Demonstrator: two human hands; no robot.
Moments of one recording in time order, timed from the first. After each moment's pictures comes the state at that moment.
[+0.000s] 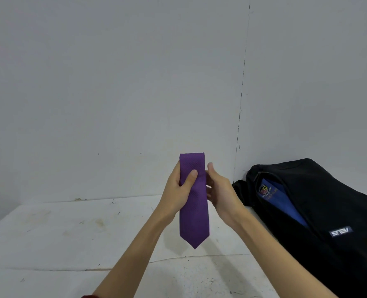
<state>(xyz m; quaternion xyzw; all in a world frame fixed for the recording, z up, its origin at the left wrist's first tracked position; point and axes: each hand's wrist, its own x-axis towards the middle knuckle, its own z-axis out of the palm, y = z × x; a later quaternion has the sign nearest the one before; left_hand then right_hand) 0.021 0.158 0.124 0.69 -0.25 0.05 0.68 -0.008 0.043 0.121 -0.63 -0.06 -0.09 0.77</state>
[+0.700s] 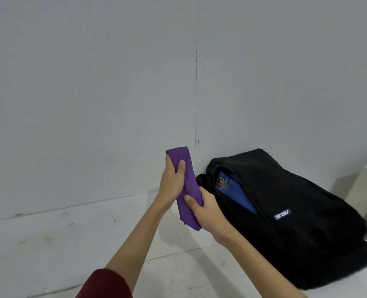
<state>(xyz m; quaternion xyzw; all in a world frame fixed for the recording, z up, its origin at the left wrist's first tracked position) 0.048 0.058 0.114 0.73 -0.23 0.02 0.65 -0.043 -0.011 0.082 -0.77 0.05 -0.19 0.61</state>
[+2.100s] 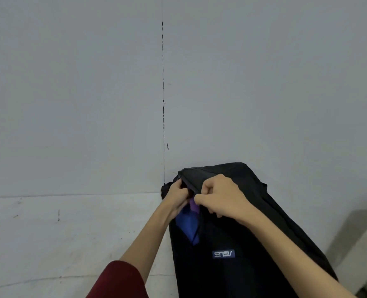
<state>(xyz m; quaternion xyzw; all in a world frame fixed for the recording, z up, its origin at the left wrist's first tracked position) 0.064 -0.138 0.073 0.61 -0.07 -0.19 0.77 -0.040 -0.229 0.146 -0.95 0.05 -0.07 0.31</state>
